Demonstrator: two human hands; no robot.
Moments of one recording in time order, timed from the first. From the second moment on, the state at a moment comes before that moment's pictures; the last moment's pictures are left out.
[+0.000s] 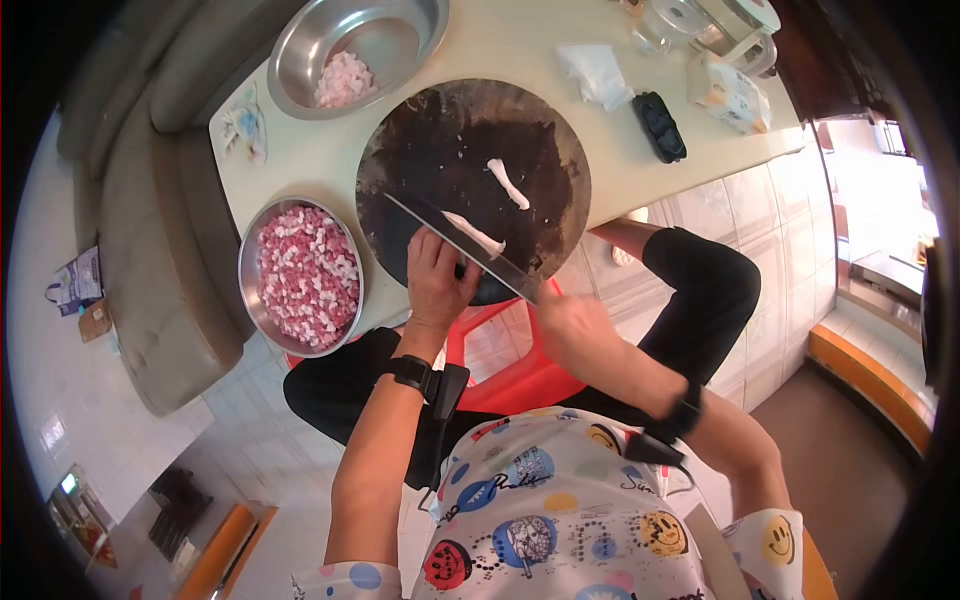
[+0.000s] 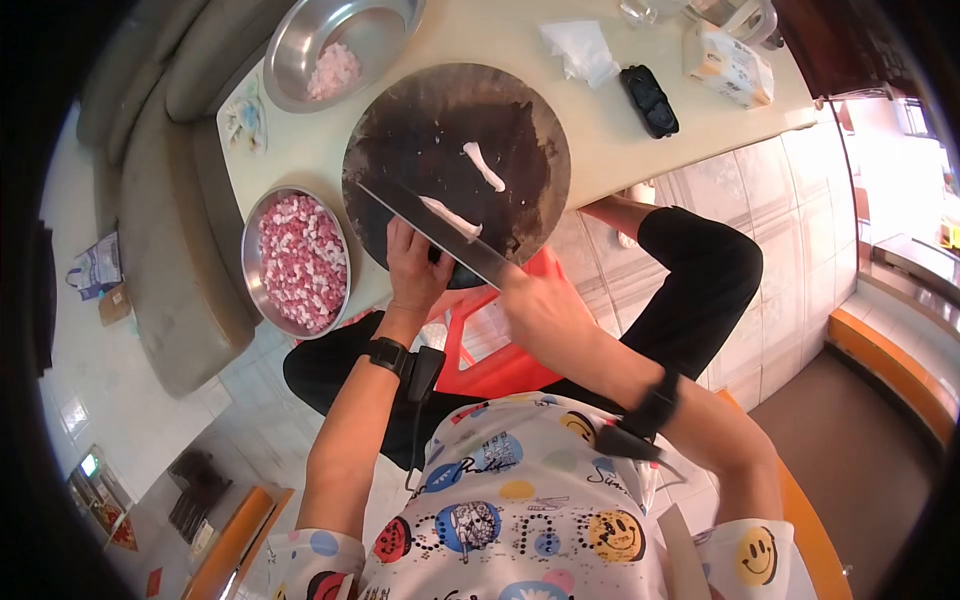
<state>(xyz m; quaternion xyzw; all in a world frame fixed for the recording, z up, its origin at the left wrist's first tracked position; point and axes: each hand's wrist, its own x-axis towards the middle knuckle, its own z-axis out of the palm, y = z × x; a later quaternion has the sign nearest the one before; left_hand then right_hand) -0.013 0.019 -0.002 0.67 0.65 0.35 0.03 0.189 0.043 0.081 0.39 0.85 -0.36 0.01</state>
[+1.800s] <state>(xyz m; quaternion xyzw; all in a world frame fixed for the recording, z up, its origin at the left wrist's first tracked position) -0.014 0.010 -0.007 0.65 0.66 0.37 0.06 0.144 0.059 0.072 0.35 0.88 -0.32 -0.05</state>
